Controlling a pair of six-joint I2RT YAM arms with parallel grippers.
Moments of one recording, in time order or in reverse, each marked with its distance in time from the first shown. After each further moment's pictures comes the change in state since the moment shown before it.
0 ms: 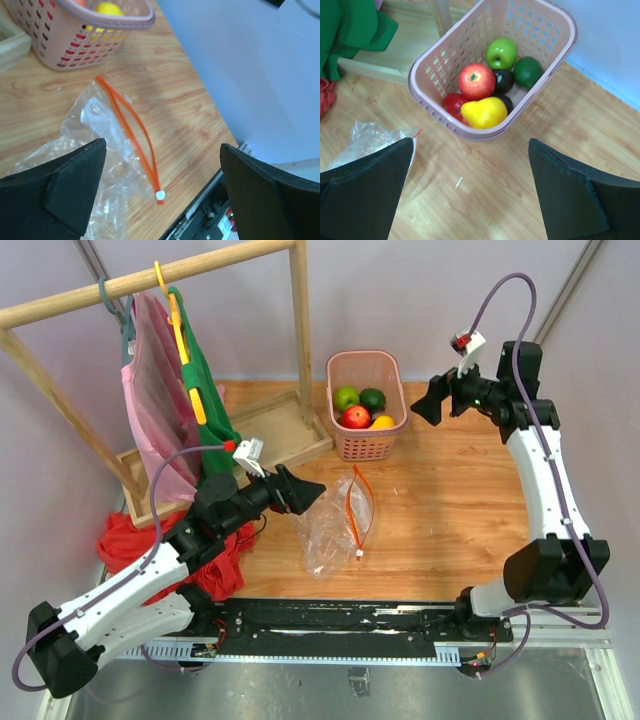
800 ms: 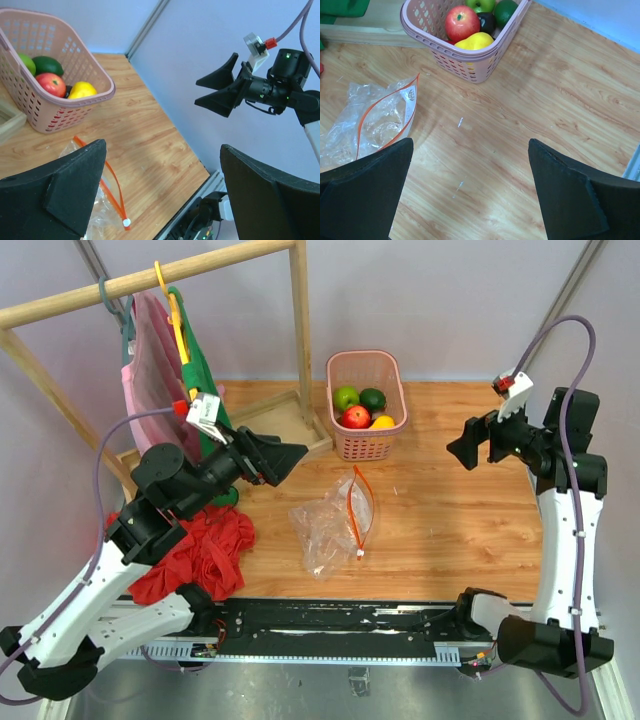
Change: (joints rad) left arm 0.005 -0.049 0.448 -0.288 -0.022 0.029; right arm -0.206 -0.374 -0.190 -0.312 0.007 -0.126
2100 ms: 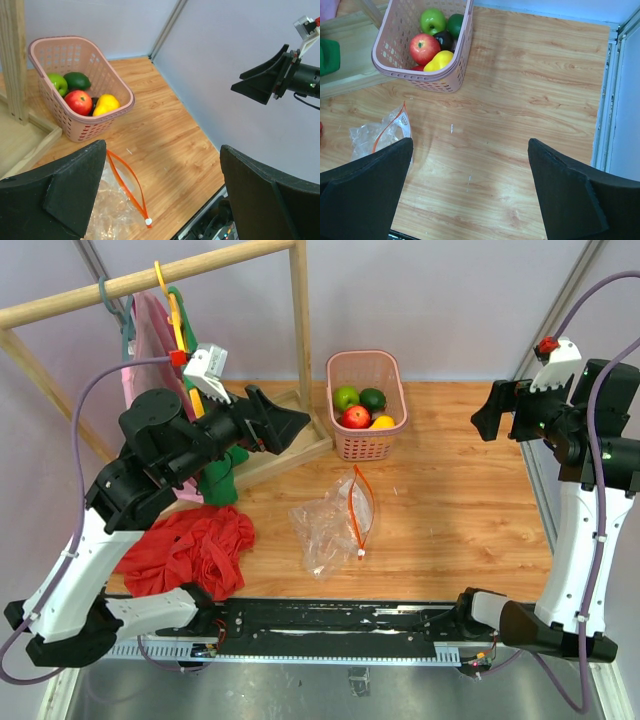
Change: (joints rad) left arm 0.000 0.265 0.544 -0.383 -0.038 0.163; right arm -0.003 0.076 0.391 -0.224 0.269 0.255
